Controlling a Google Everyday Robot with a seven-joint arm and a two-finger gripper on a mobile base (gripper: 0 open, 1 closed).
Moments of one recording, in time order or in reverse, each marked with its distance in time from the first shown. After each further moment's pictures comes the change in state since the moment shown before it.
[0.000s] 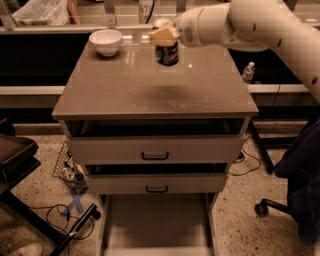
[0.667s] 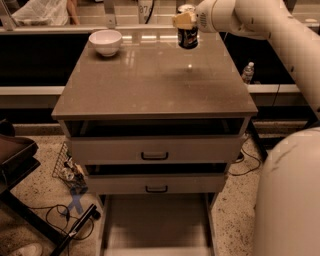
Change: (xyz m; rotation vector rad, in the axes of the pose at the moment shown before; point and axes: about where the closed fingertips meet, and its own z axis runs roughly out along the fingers) arm 0.003 -0.132 0.013 0.225 -0.014 0.068
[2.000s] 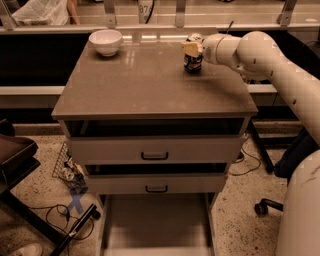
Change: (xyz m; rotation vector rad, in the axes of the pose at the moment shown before) arm 0.090 -0.026 0.012 0.055 -0.065 0.096
